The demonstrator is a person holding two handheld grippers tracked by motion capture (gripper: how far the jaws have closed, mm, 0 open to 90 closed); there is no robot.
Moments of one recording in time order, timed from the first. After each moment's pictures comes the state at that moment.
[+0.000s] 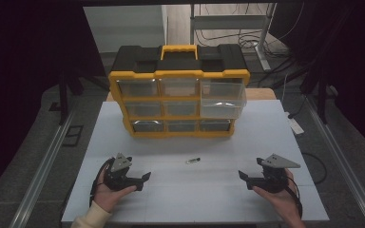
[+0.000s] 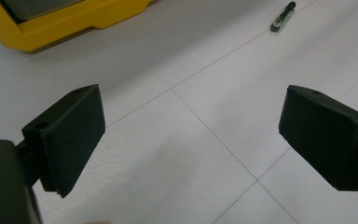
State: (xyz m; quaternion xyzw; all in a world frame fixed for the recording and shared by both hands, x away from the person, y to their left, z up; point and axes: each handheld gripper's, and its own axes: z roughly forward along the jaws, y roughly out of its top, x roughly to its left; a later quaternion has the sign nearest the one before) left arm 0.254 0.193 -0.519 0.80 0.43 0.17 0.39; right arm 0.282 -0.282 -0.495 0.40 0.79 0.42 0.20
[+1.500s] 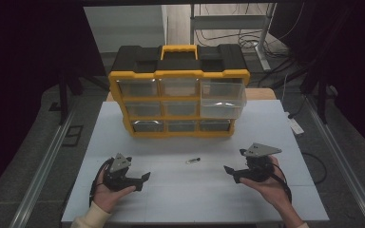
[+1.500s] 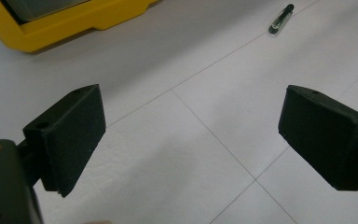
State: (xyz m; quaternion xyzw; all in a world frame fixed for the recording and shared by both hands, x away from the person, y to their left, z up) left arm 0.253 0.194 -0.518 0.79 0.43 0.18 0.39; right arm 0.302 -0.236 -0.466 0.31 0.84 0.40 0.17
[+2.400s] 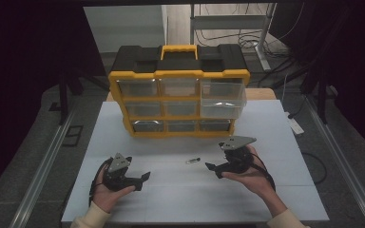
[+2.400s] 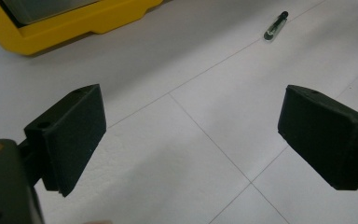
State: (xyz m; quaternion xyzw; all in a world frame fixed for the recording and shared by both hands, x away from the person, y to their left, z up) left arm 0.253 0.195 -0.518 0.79 0.43 0.17 0.41; right arm 0.321 -0.182 -0.455 0.24 0.87 0.40 0.15
